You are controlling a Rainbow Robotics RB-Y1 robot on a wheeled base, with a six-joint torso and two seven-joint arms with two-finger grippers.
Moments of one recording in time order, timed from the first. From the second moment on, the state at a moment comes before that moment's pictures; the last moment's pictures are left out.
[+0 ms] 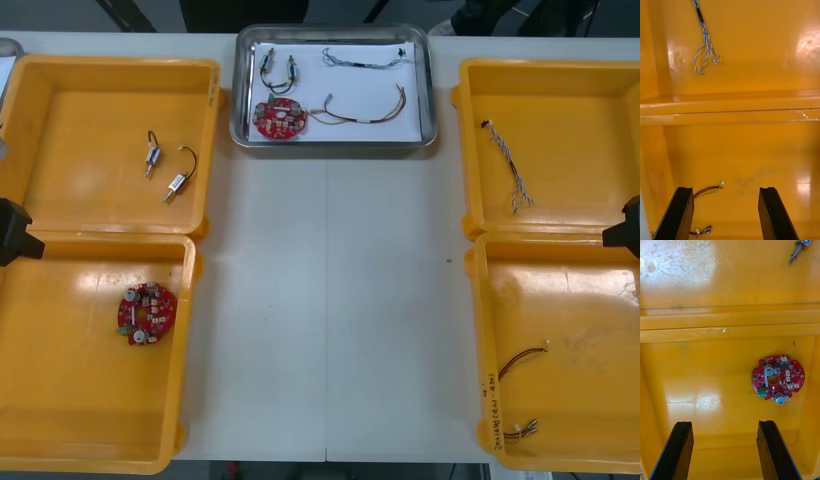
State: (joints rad) right arm -0.24 -0.75 -0.33 -2.20 -0.85 1.92 1.19; left arm -0.24 0.90 0.26 -2.14 0.98 1.91 -1.22
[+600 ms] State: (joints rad) right arm -0.17 -0.75 -0.34 -2.16 -0.82 1.92 1.26; left arm -0.24 0.90 0.26 -2.14 0.98 1.91 -1.22
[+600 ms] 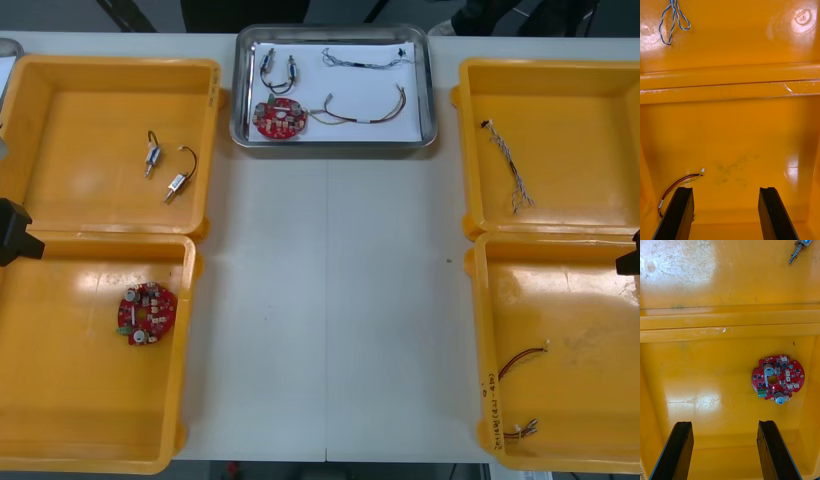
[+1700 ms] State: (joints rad) right arm -0.17 -0.75 -0.34 -2.16 -0.82 1.92 1.26; left arm -0.24 0.90 0.26 -2.14 0.98 1.91 -1.22
